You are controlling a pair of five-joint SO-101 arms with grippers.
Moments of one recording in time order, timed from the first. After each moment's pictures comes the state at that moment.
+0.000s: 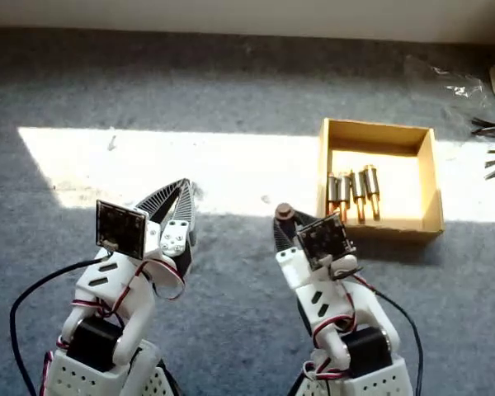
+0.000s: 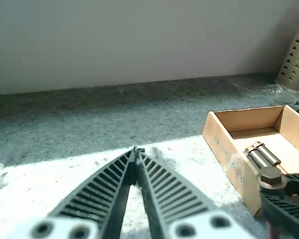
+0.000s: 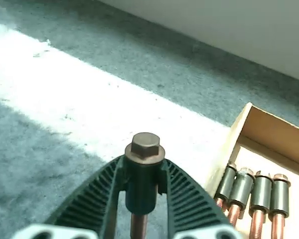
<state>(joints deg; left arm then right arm) 15.2 -96.4 77.4 39.2 9.3 -21.2 -104.1 83.4 47.2 12.7</state>
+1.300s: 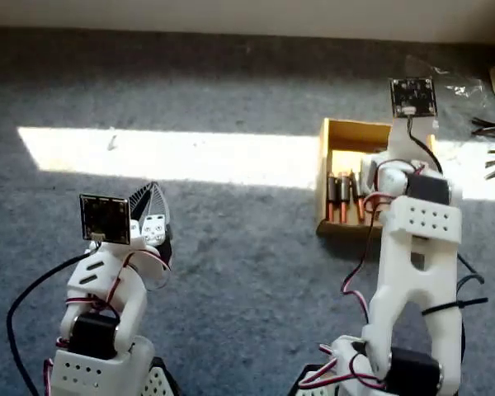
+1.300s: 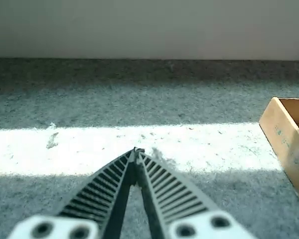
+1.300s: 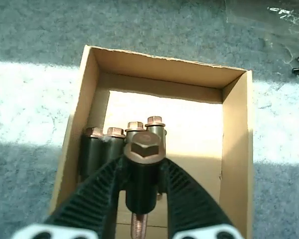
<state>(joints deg) 4.5 -96.4 82.9 39.4 9.3 8.3 -20.1 25.5 50.7 17.4</state>
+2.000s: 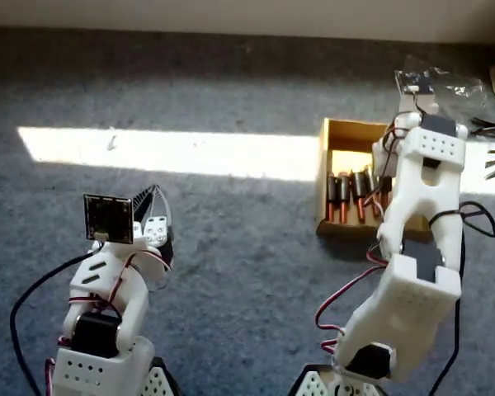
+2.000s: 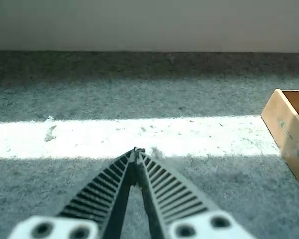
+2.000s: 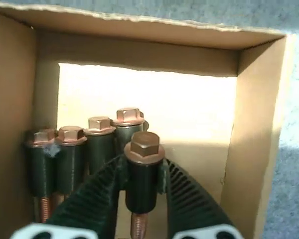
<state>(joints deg) 4.7 -96.4 85.1 39.0 9.3 12.8 22.9 -14.7 68.3 18.9</state>
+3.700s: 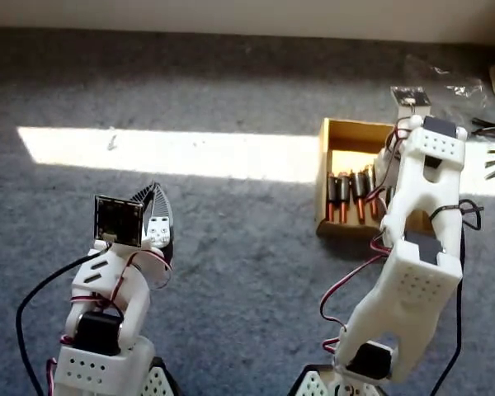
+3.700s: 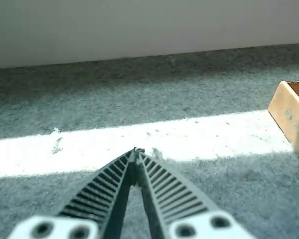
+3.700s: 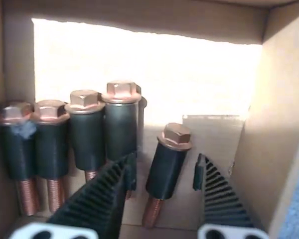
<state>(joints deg) 4.5 -96.4 86.5 36.0 3.8 14.1 30.0 -18.0 73.8 22.2</state>
